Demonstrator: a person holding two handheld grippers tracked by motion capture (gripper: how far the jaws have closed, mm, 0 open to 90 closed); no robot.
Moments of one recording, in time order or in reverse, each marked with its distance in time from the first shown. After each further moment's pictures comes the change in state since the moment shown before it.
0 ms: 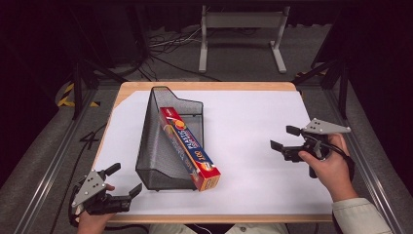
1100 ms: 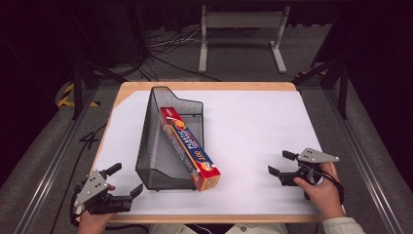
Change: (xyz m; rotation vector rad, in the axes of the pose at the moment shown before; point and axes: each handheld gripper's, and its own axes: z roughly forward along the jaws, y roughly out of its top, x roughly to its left) left arm 0.000 0.000 0.003 0.018 -0.001 0.016; right arm 0.004 -0.092 0.017 0.028 0.033 0.015
